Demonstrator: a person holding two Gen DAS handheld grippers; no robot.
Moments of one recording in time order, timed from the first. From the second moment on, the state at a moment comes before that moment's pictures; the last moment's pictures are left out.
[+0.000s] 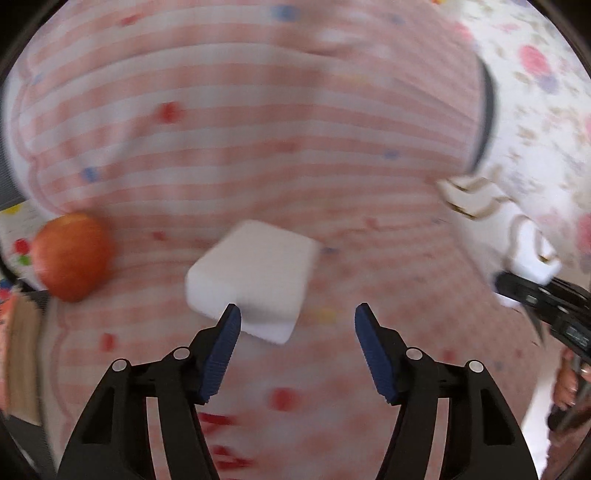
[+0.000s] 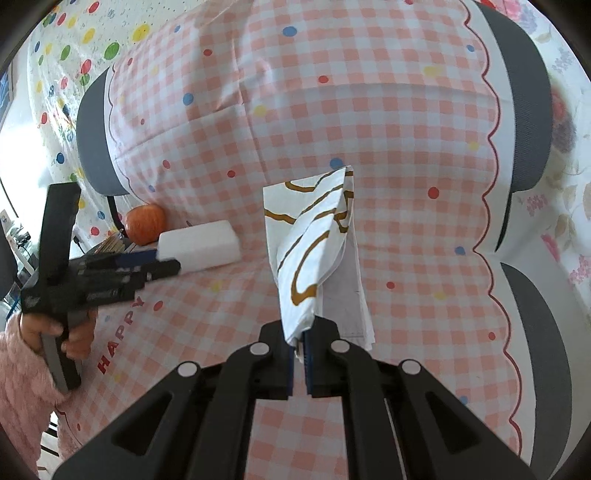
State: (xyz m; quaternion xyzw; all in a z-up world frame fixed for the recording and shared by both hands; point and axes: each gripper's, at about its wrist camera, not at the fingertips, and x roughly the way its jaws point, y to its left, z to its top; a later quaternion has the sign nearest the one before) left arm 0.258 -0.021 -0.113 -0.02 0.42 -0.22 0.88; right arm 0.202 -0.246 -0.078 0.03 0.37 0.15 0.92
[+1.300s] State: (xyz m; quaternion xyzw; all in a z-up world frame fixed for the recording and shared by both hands) left arm 0.126 -0.082 -0.057 0.01 0.34 -0.14 0.93; right arm 0.103 -0.318 -0.060 0.08 0.35 0.10 0.93
